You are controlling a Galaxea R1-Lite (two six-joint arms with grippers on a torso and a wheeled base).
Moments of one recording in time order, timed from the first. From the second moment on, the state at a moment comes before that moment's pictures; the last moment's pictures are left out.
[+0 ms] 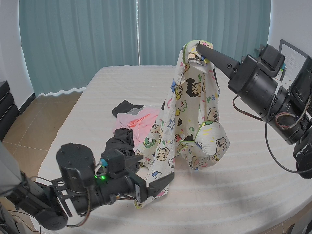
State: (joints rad) left arm -0.78 1.82 -0.39 -1.19 -0.03 -0.20; right arm 0.75 1.60 -0.84 -1.13 0.09 0.45
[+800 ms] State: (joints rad) left arm -0.64 2.08 -0.28 -1.45 -0.12 -0.12; right arm 0.75 1.60 -0.82 -1.13 0.09 0.45
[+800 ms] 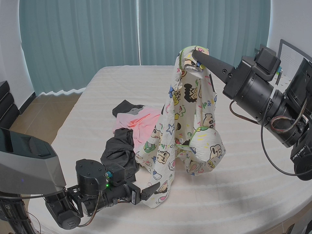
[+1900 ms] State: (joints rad) left arm -0.59 2.37 -0.41 -1.45 -0.36 -0.21; right arm 0.71 1.59 -0.80 -1.13 0.08 0.46
